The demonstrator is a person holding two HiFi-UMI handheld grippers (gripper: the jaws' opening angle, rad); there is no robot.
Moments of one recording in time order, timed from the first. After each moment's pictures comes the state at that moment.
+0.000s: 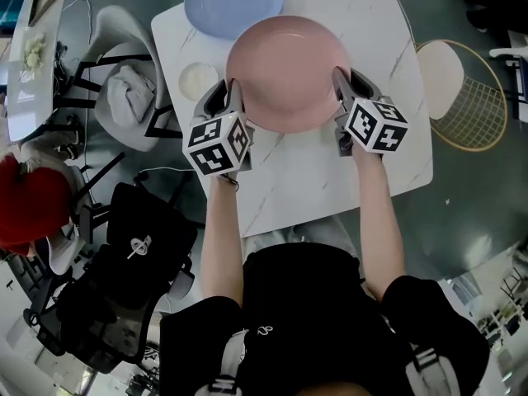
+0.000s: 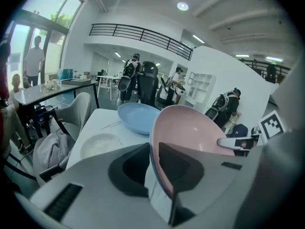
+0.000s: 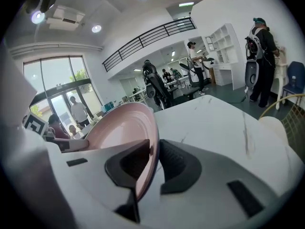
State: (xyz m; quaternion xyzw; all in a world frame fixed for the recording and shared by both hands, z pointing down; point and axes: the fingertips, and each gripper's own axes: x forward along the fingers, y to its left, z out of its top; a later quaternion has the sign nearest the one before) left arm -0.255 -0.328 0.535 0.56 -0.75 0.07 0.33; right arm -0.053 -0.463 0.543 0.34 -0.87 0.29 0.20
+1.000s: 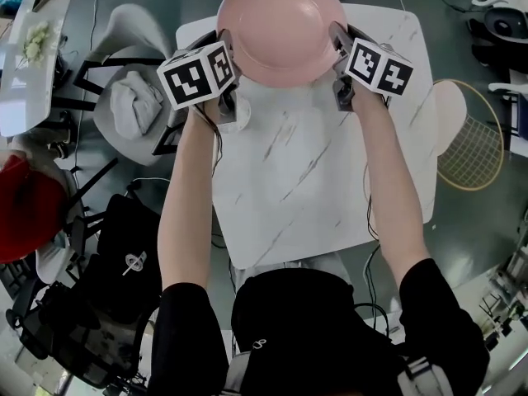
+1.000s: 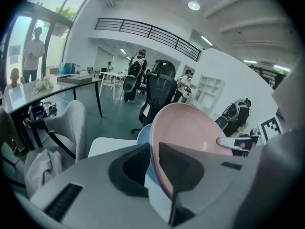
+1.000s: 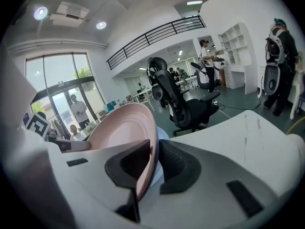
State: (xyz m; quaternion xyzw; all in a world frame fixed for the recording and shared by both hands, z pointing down) left arm -0.425 -0.444 0.531 0.55 -0.75 0.05 0.36; right arm -0.234 -0.590 0.525 0.31 -0.89 0.27 0.20
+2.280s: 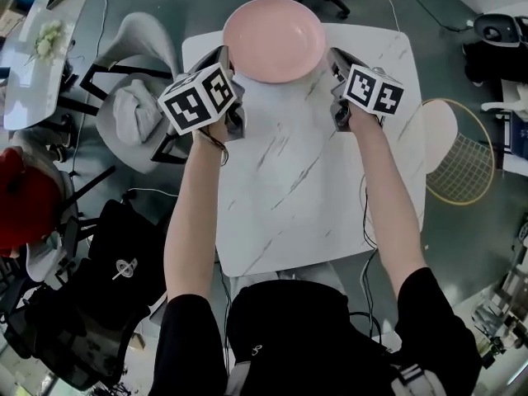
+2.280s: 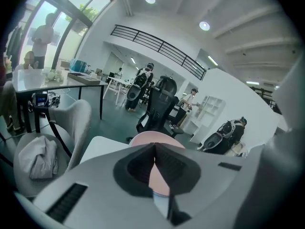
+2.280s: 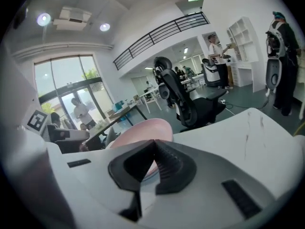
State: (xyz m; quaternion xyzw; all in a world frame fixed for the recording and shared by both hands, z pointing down) left arm -0.412 -0.426 0.499 0.53 -0.77 -0.06 0.34; right arm -0.221 -0.576 0.531 0.28 -0.90 0.27 0.20
